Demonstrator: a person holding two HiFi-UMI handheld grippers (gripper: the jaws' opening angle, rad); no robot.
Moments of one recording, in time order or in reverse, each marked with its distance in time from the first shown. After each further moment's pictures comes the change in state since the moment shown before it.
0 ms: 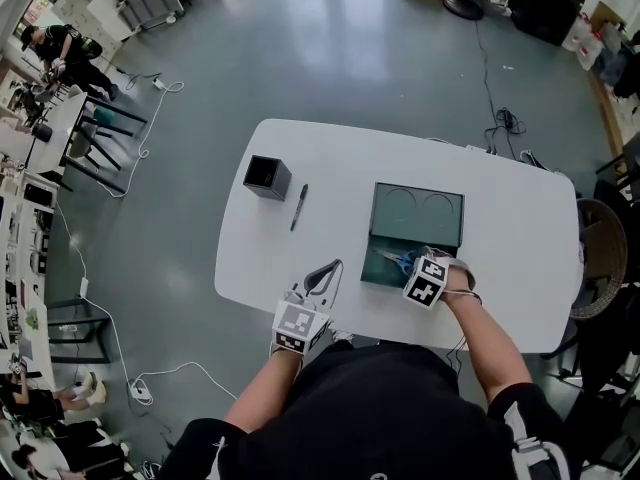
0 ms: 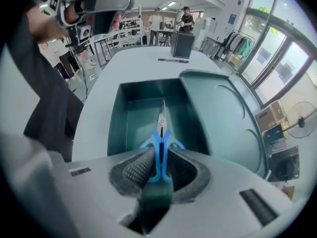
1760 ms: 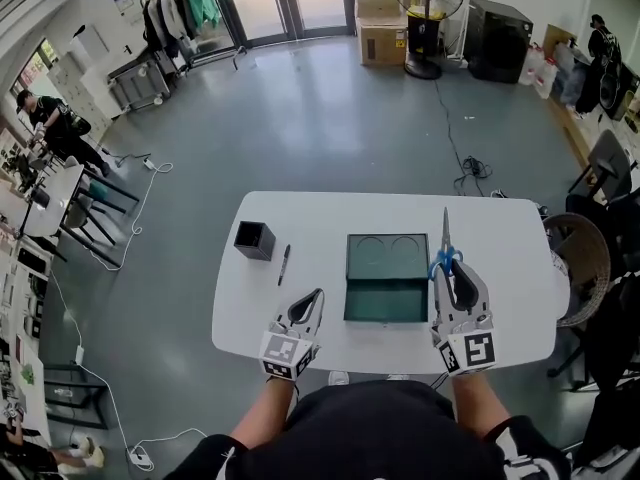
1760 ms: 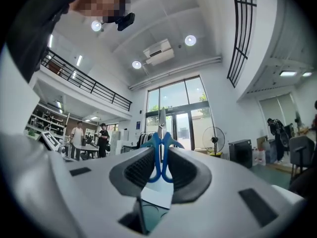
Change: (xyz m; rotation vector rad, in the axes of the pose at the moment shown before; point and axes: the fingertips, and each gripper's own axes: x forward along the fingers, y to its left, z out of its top) left arm -0.014 -0.010 0.067 0.059 -0.168 -0.002; right arm -0.365 -0.050 0.003 0.645 -1.254 -0.872
